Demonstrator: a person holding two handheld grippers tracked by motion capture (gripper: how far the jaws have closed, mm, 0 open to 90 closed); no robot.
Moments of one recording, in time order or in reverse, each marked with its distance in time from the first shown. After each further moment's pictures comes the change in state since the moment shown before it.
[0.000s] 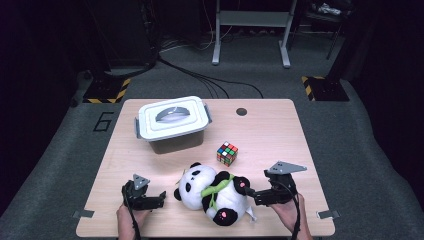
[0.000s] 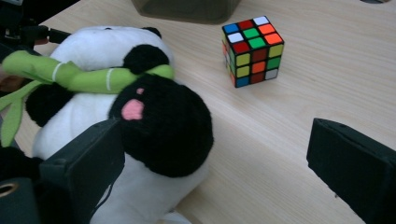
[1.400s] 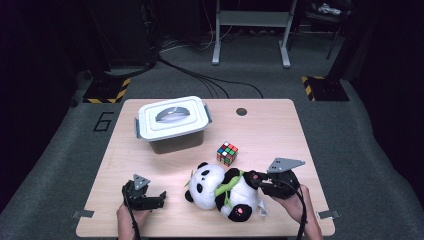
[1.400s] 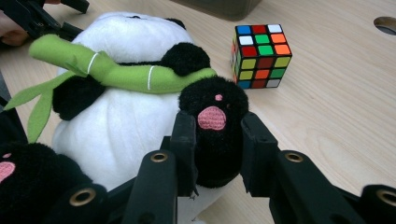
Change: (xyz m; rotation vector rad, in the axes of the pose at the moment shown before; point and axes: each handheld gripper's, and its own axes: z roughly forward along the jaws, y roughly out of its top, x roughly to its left) left arm -0.001 0.000 0.000 -0.005 -0.005 0.012; right arm -0.016 0.010 -0.004 0.050 0.048 -0.194
